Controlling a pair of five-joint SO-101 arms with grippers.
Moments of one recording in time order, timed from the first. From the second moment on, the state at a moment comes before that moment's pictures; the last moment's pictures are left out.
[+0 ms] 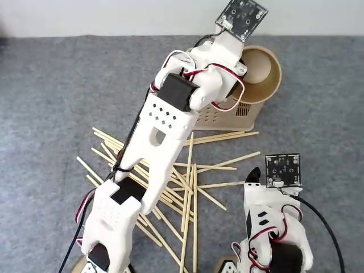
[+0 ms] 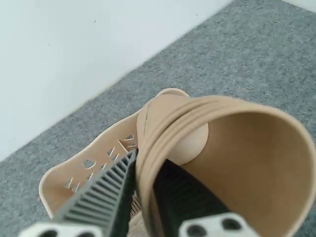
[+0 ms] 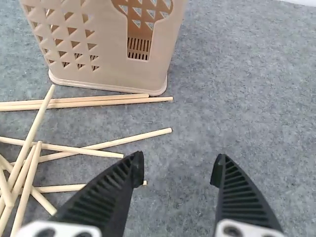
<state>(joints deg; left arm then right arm) 31.9 32.1 -62.8 77.8 0.9 2.6 -104.1 74.1 72.9 7.8</state>
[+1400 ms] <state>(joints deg) 29.8 32.4 -75.9 70.3 18.1 1.9 -104.2 75.6 56.8 6.7</state>
